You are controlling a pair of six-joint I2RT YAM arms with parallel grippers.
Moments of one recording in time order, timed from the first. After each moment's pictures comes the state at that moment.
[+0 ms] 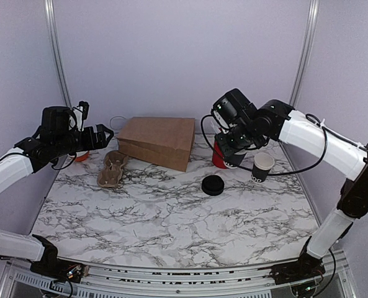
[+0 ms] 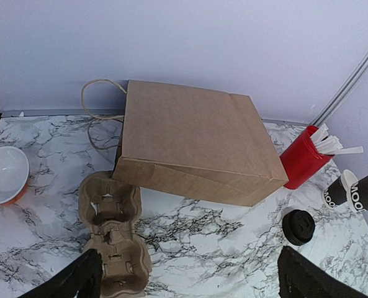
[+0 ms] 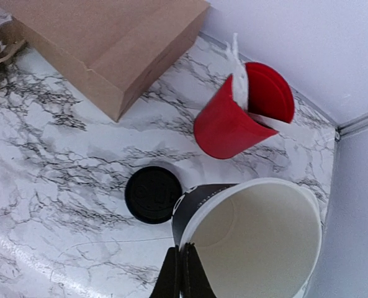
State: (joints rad) left arm -0.38 1.14 0.99 -0.28 0.03 -0.34; right arm 0.83 1.64 1.69 -0.99 0.48 0.21
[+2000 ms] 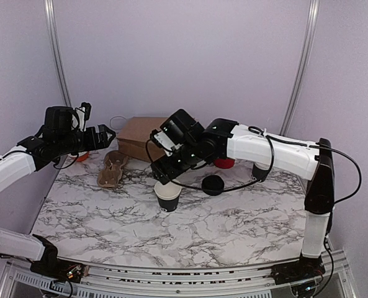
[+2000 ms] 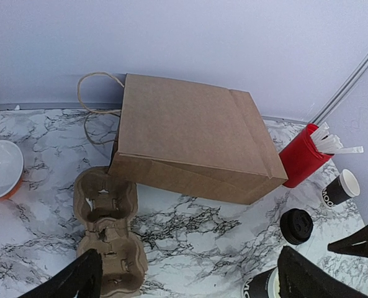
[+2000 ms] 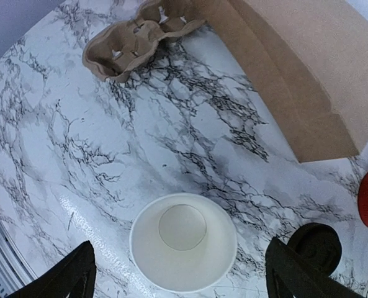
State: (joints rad) left arm -0.38 1.16 1.00 -0.28 0.04 -0.35; right arm 1.04 2.00 1.90 -0.78 0.12 0.20
